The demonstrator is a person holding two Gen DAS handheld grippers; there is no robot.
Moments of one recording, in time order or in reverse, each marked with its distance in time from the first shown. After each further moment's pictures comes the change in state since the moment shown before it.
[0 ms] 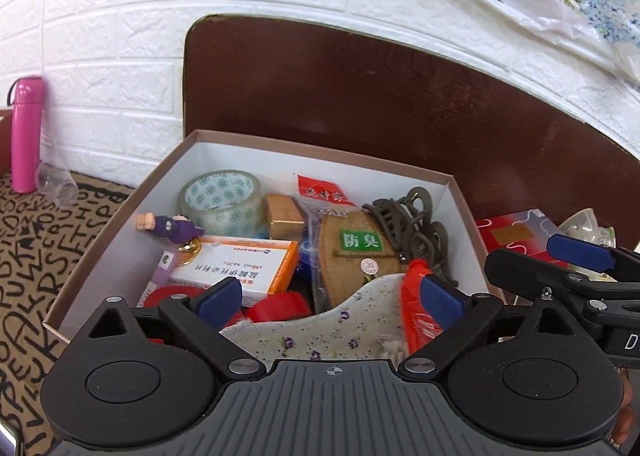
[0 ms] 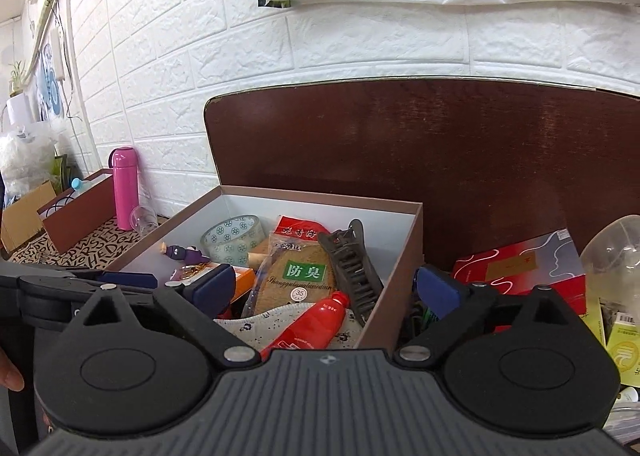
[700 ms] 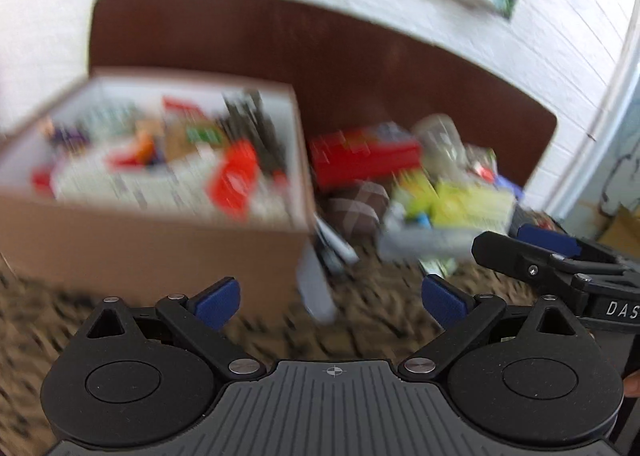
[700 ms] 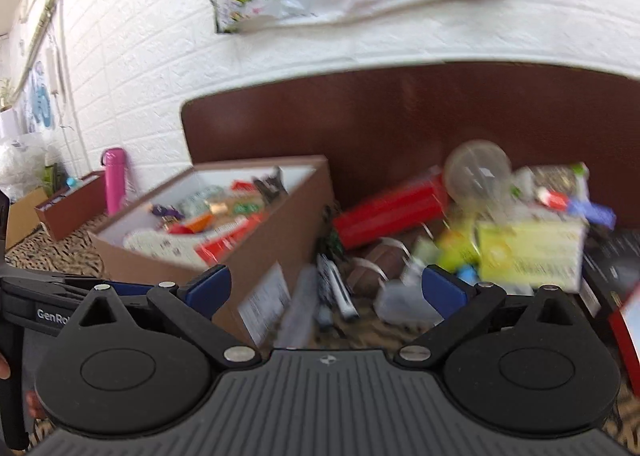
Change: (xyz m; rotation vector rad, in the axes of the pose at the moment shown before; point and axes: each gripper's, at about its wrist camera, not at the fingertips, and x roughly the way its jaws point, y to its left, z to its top) left arm -0.055 -0.090 -0.111 0.046 0.075 -0.276; right arm -0.136 -0.069 -0.102 0.075 -0.026 -0.091
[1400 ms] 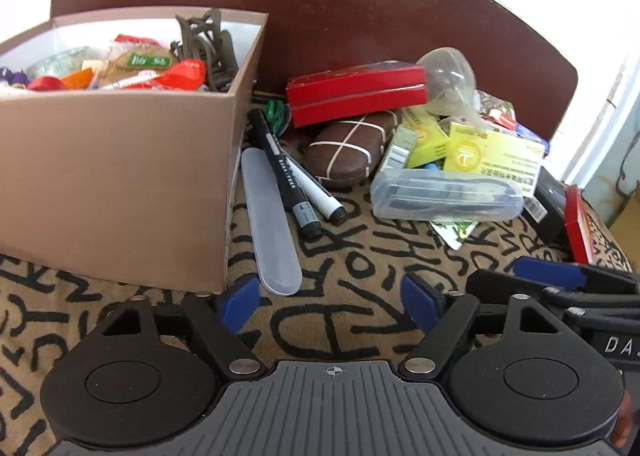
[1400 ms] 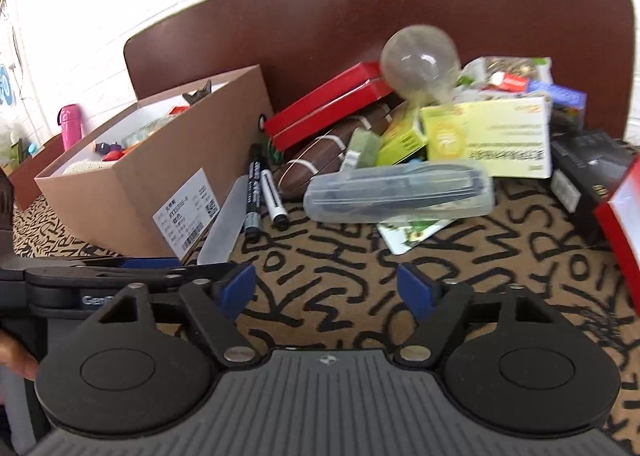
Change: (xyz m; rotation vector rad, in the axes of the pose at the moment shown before) left arm 0.088 -0.013 -0.022 0.005 0.018 0.039; right arm 0.042 -0.042 -0.039 0.050 0.153 -0.045
